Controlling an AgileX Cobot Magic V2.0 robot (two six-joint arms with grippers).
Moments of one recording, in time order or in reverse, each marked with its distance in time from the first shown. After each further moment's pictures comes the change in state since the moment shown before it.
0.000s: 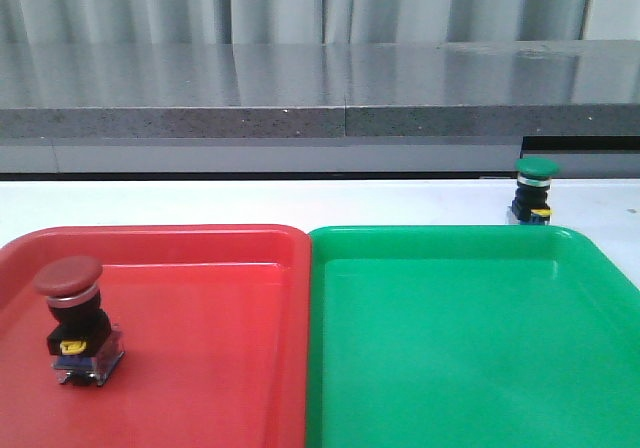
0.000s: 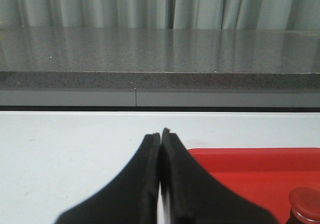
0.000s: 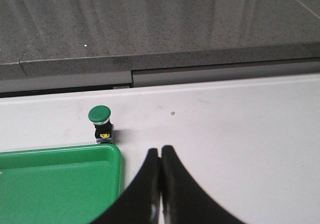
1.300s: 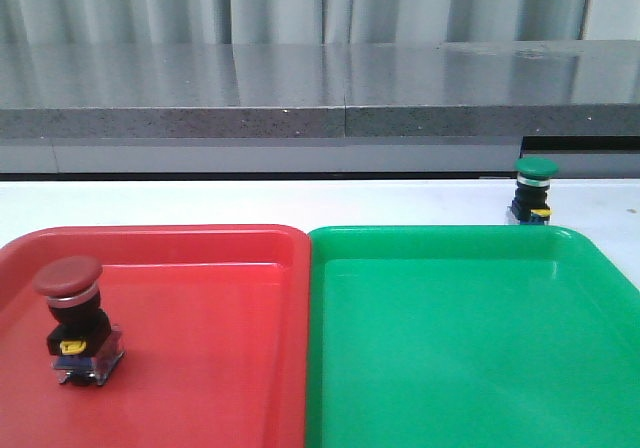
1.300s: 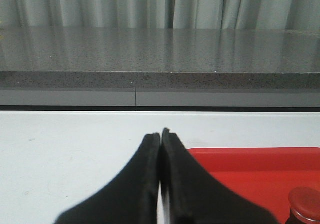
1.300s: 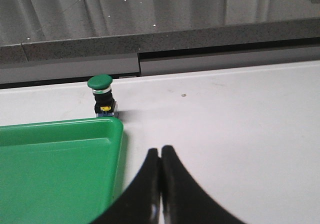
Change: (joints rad) left arm 0.000 0.000 0.000 0.000 0.002 0.000; right arm 0.000 -0.485 0.657 0.030 -0.391 0.008
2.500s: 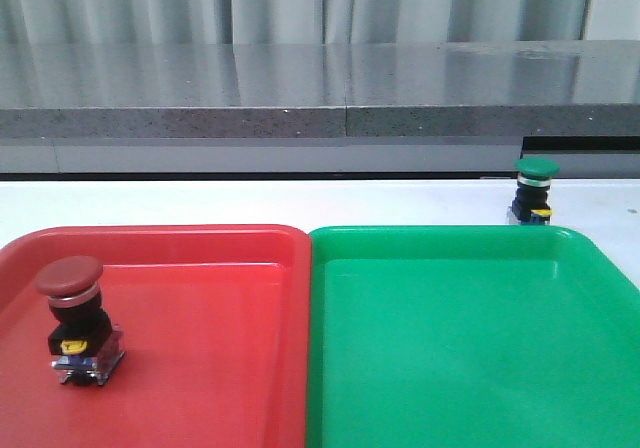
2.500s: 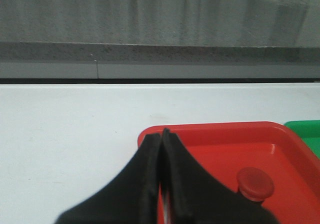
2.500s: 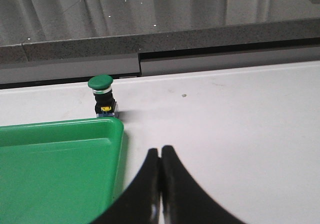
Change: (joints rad) left arm -0.131 0.146 -0.176 0.096 0.178 -0.138; right arm 0.000 0.000 0.000 0.000 -0.002 0.000
